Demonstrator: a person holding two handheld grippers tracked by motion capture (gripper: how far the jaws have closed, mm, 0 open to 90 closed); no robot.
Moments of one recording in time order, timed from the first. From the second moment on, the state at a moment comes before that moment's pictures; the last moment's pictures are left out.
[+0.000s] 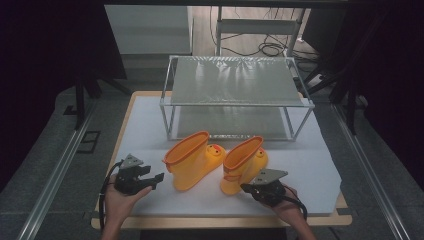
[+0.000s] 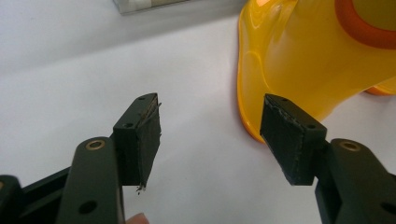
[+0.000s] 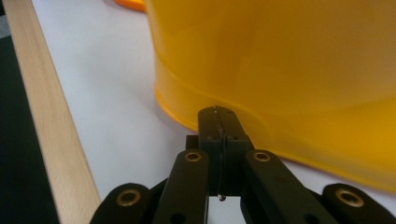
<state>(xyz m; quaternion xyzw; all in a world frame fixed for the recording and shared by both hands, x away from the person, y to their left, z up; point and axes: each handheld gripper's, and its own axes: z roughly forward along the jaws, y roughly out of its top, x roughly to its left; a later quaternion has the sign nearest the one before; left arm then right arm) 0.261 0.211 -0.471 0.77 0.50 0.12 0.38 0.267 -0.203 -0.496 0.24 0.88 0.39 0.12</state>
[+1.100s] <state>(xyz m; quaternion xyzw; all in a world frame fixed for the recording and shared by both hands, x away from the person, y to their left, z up) 0.265 0.218 -0.464 0.78 0.49 0.08 0.39 0.272 -0.298 -0.493 0.39 0.78 0.46 0.17</state>
